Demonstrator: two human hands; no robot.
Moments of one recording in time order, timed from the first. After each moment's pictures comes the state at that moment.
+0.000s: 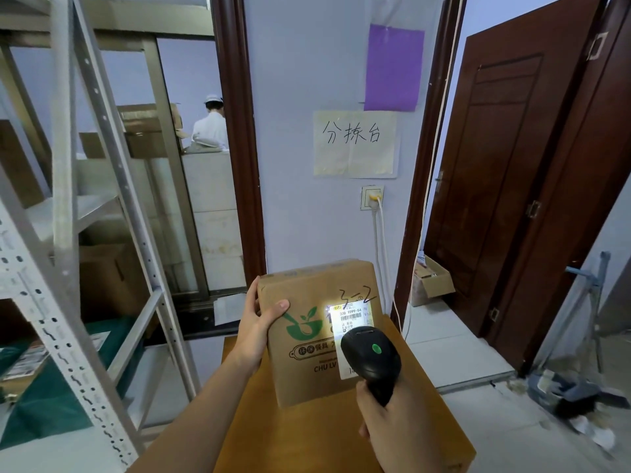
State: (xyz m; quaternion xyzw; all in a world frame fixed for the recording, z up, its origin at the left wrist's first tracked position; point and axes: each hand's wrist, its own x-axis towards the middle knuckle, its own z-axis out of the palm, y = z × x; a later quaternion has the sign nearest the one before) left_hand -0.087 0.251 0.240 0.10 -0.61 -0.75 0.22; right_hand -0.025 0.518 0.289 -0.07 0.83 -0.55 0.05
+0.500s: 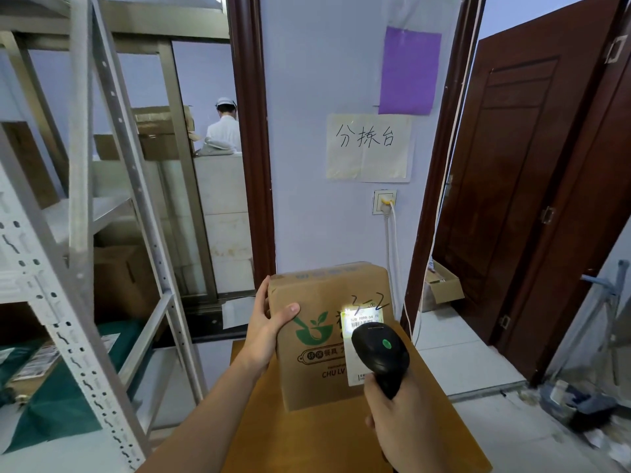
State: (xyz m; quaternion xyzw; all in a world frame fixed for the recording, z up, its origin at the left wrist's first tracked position) left_hand -0.092 0.233 0.242 0.09 -0.62 -0.75 0.21; right_hand -0.040 0.490 0.284 -0.08 0.82 -0.56 0.02
